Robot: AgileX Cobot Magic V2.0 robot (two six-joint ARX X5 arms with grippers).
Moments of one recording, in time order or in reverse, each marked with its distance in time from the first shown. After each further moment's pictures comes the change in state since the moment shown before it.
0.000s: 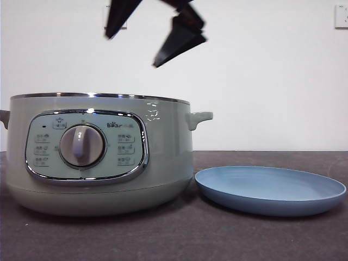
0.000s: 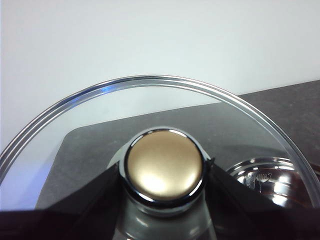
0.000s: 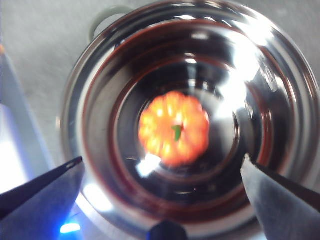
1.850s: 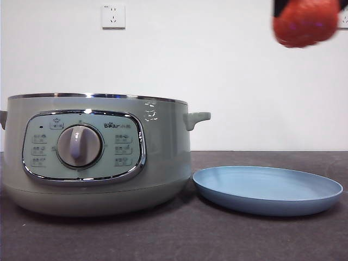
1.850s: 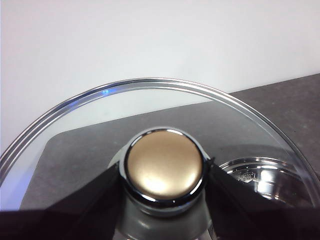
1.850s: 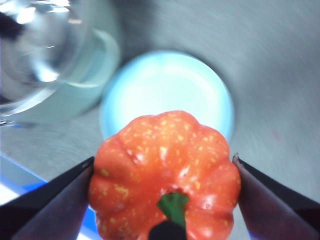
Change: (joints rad) left arm 0.000 0.013 -0.002 0.029 0.057 0.004; right arm -0.462 -0.280 -0.022 -0.486 0.079 0.063
